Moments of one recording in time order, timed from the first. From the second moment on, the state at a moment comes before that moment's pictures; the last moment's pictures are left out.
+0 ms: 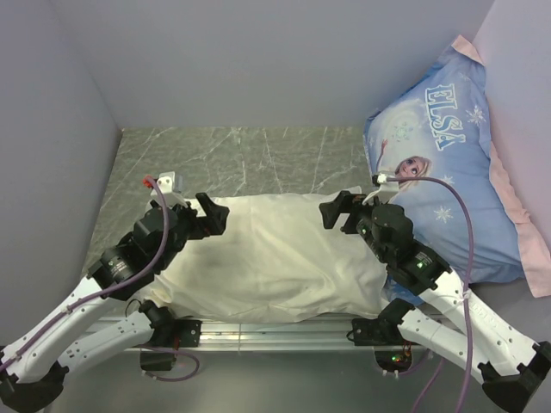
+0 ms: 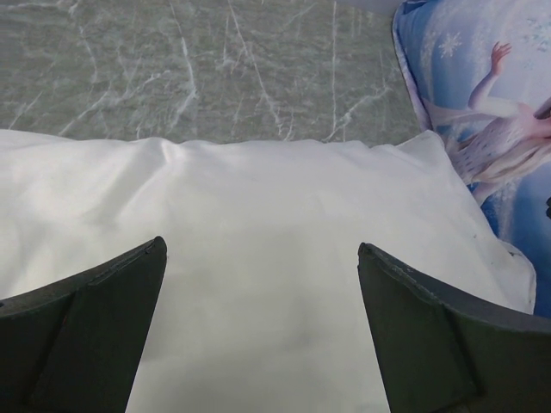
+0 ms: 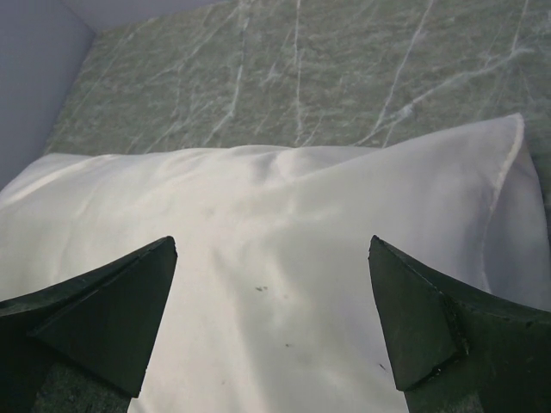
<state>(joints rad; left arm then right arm) -0.79 0.69 0.89 -0.52 -0.44 -0.62 0.68 0.72 0.76 -0.31 0.33 0.51</state>
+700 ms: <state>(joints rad) -0.79 0.67 0.96 -0.84 -0.34 -0.74 0.68 0.65 0.76 -0.68 0.28 0.58</state>
